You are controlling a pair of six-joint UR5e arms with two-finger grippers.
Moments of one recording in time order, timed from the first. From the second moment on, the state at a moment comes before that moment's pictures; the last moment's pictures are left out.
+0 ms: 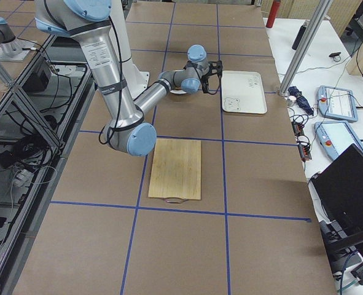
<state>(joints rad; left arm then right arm) -1.64 -1.51 -1.85 -1.81 -2.38 0.09 0.86 -1.14 1.76 -1.21 2.09 1.11</state>
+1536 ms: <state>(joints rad) -1.05 -1.63 -1.82 -2.45 -2.42 -1.07 1.46 -1.69 1.76 -1.57 2.22 -0.02</state>
